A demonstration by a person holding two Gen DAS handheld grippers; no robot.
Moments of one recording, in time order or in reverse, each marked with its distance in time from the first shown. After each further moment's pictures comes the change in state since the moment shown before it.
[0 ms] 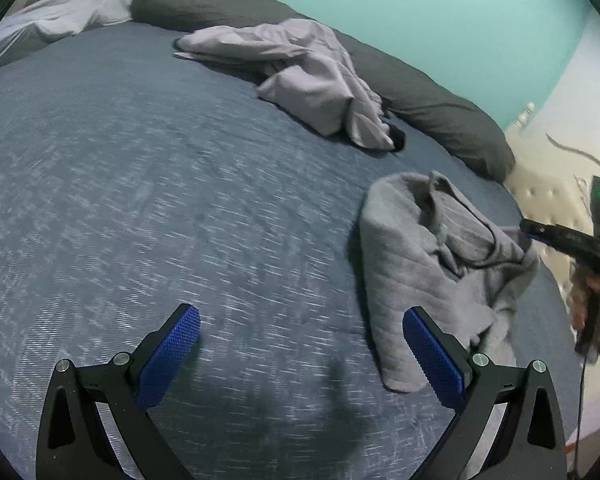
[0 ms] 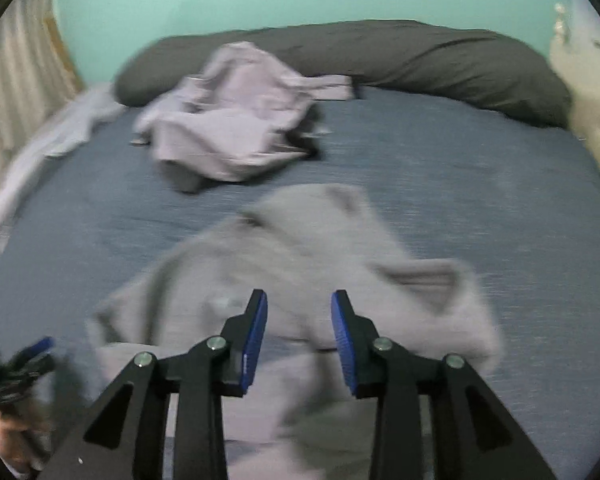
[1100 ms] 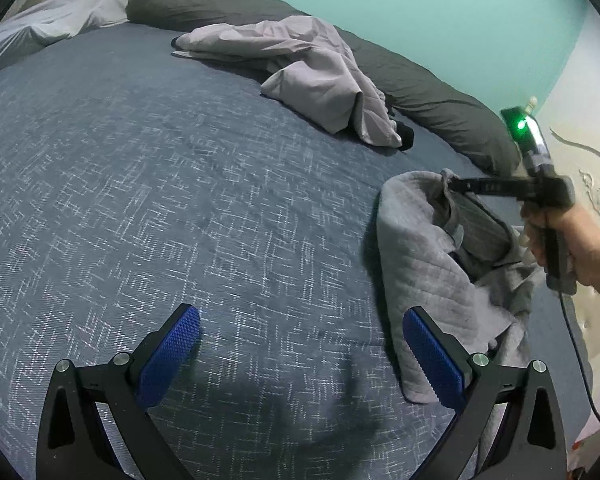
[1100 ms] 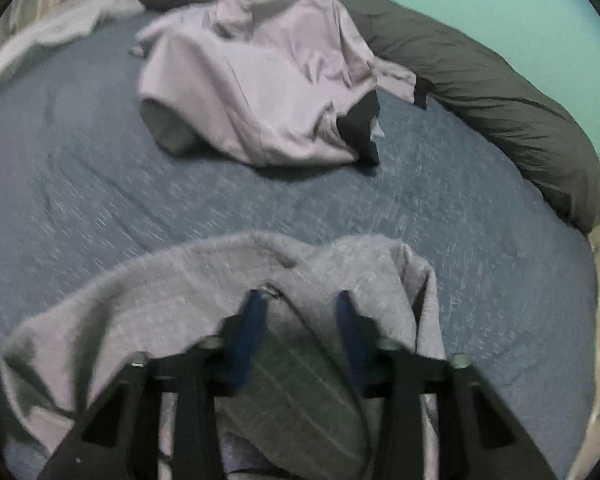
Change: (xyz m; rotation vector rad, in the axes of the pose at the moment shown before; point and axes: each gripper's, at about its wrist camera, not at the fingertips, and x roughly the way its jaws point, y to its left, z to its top) left arm 0.016 0.011 0.003 0.003 -0.003 0.018; right arm 0.131 0.090 0.063 -0.345 0.136 -0.127
